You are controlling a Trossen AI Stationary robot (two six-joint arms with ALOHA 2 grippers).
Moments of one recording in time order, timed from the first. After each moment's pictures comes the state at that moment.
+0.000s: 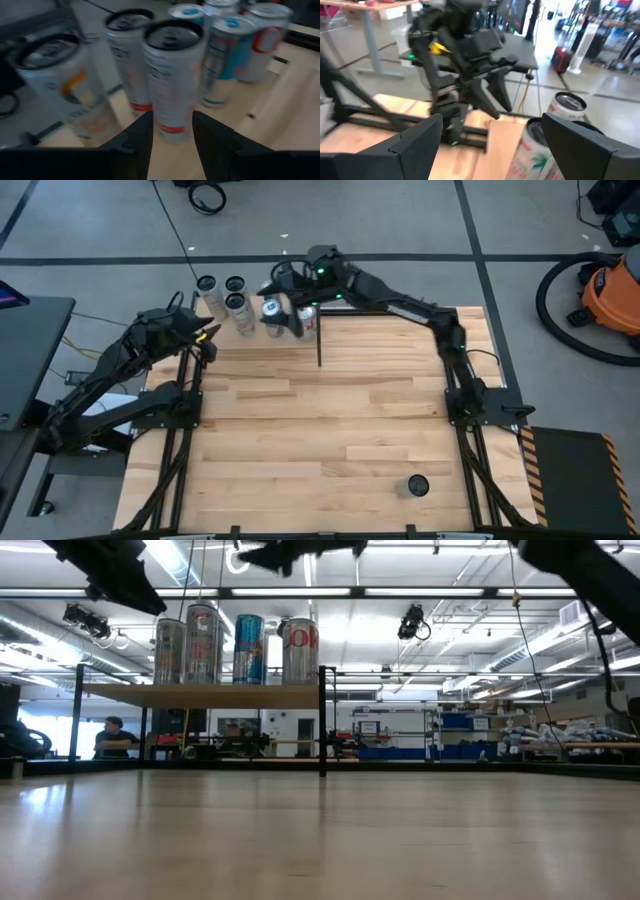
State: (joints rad) left arm 0.70 0.54 0.81 -0.68 -0.18 0.01; right arm -0.35 2.13 2.31 -0.37 -0.47 -0.22
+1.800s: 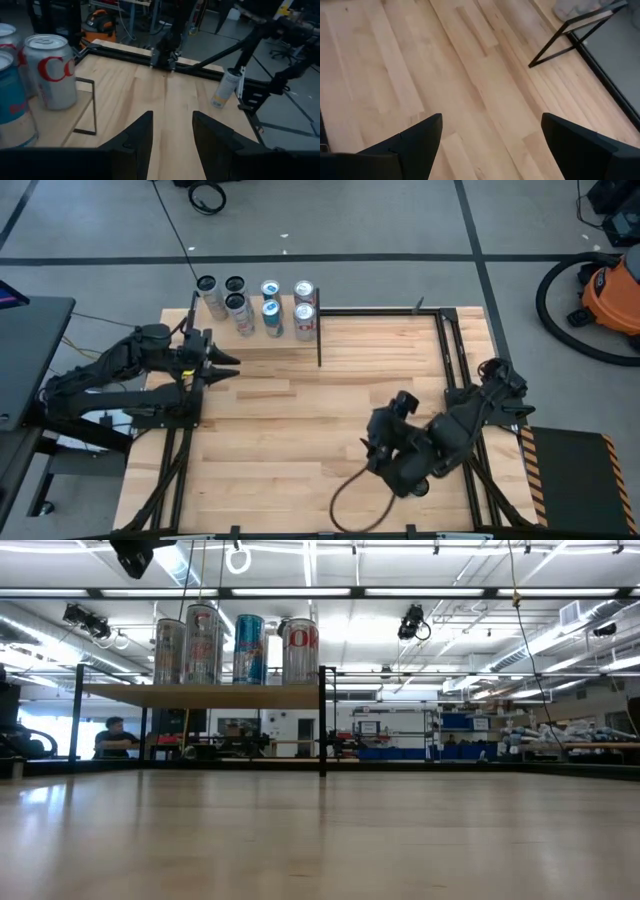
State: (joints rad) left arm 0.26 0.54 0.81 -0.52 0.22 -0.14; right arm 0.66 1.83 2.06 -1.57 0.71 1.00
